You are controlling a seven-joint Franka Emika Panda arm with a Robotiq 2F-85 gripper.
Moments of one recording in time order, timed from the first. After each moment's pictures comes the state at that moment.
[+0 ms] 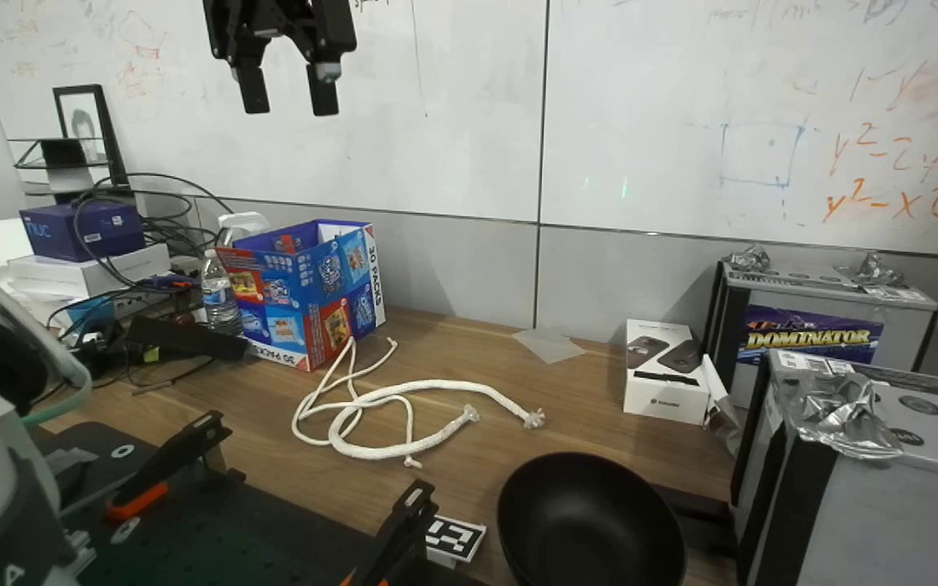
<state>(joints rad) 0.07 -0.90 0.13 -2.81 0.11 2.02 0.22</state>
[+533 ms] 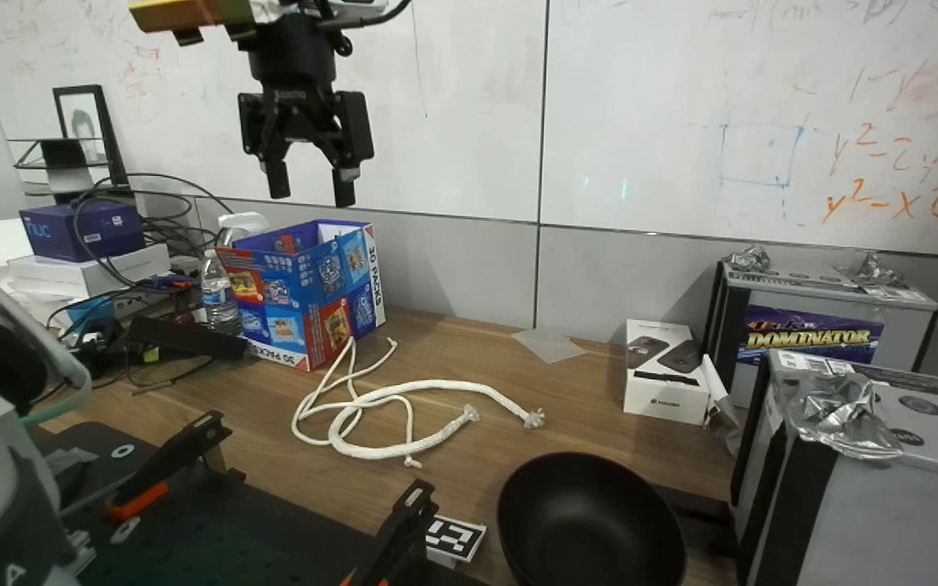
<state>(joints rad) 0.11 -0.55 0.16 -2.81 0.11 2.31 0.20</state>
